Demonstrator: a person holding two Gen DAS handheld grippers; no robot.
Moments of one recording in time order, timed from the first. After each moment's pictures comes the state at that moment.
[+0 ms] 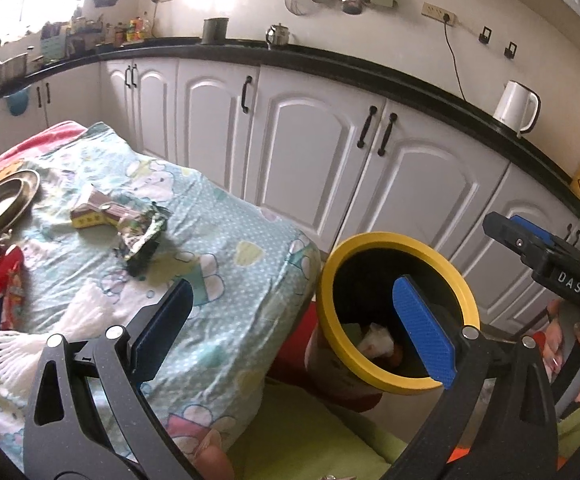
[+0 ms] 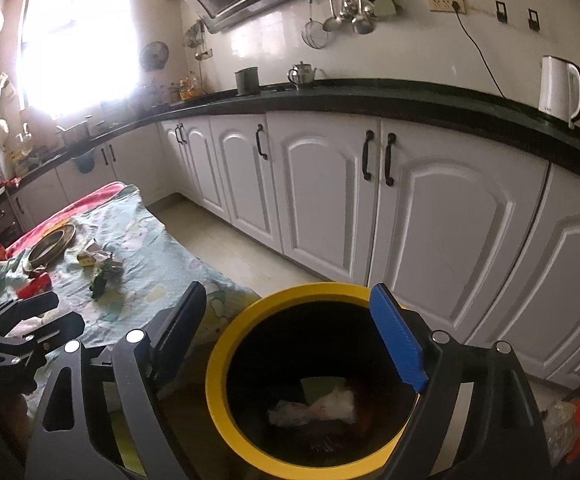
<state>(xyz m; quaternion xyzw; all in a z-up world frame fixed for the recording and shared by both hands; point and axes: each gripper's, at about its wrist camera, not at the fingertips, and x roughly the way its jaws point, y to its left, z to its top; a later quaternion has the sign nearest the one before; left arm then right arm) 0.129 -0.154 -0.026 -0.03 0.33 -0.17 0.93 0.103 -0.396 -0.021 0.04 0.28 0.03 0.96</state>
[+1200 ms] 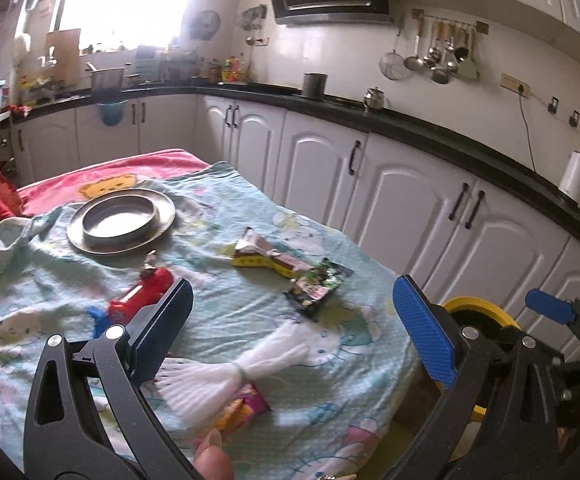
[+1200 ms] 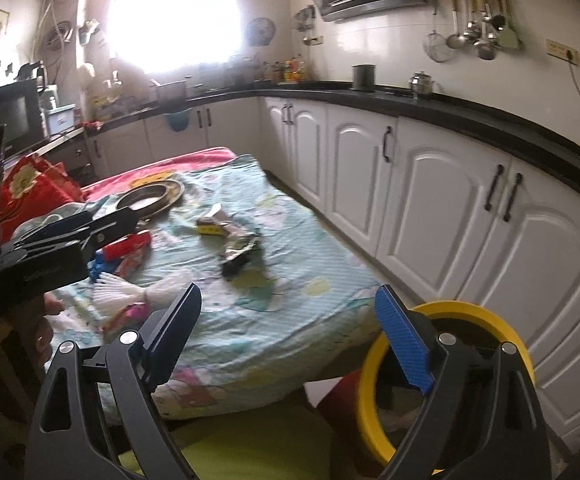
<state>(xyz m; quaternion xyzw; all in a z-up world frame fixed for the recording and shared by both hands) 0.107 -0.021 0.008 -0.07 0.25 -0.02 0.97 0.093 -0.235 -0.009 -0.03 0.28 0.19 0.94</state>
